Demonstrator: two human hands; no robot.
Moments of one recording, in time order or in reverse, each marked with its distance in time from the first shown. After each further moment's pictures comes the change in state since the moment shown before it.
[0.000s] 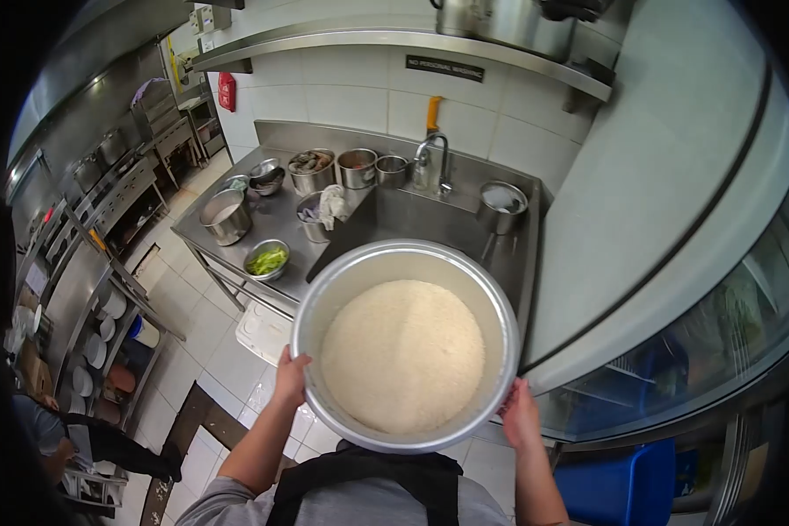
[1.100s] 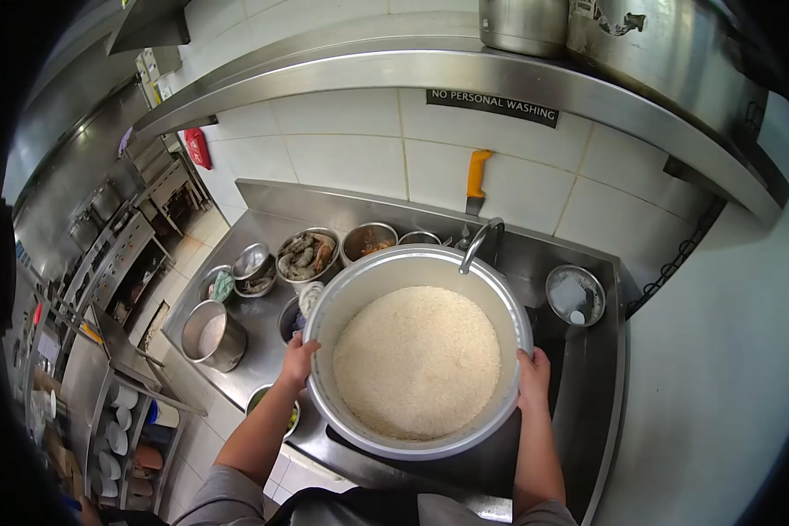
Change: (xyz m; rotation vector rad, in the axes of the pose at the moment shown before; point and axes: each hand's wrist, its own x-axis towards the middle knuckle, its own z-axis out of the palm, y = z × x) left_hand 0.459 0.113 0.075 0.353 -0.111 0.029; right_hand 0.460 -0.057 0.186 -0.114 0.269 -0.262
